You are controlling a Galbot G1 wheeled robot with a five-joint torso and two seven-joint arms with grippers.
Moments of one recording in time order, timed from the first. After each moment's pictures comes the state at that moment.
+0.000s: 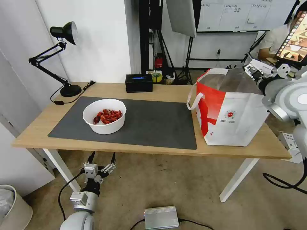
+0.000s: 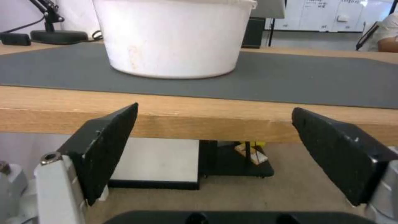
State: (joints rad) left arm 1.55 -1.50 -0.65 -1.88 -0.16 -0.19 0.18; right arm -0.60 0.75 0.39 1.90 1.55 -0.28 0.79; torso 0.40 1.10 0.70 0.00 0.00
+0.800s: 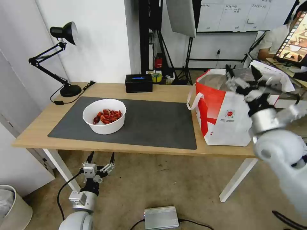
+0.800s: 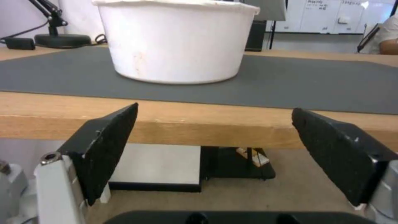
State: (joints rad) left arm 1.55 -1.49 -0.65 -1.89 -0.17 -0.19 0.18; right arm -1.08 0.82 0.45 2.11 0.69 0.14 0.19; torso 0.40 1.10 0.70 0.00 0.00
